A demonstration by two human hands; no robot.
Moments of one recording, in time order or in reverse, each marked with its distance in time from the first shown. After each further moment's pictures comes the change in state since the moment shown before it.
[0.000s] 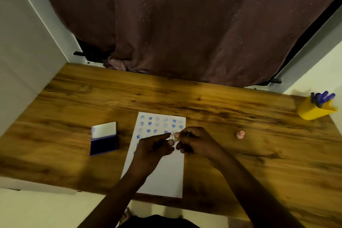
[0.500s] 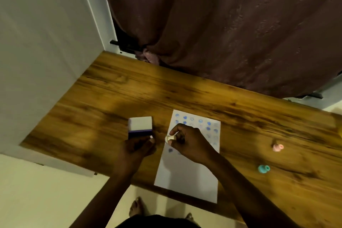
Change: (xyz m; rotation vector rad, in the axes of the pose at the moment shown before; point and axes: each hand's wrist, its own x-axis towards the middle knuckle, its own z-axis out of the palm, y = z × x) left_hand -0.024 -0.017 -0.162 -0.036 0.324 -0.074; right_hand 0.059 -0.015 0.135 -0.611 0.004 -0.356
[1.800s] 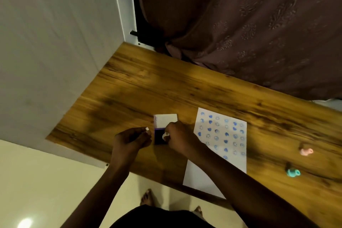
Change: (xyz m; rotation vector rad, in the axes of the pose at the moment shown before) left_hand 0.023 0.024 -0.103 -0.020 0.089 -0.039; right_hand 0.076 -0.069 0.105 -0.516 -0.133 0.022
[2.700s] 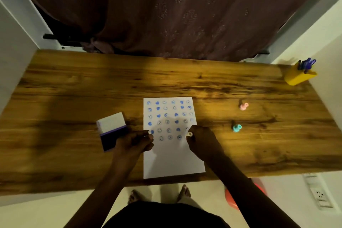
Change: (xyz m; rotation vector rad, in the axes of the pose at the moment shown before) left_hand -0.022 -0.028 0.134 0.091 -0.325 -0.102; right_hand -0.150 0.167 0.001 0.125 0.266 0.495
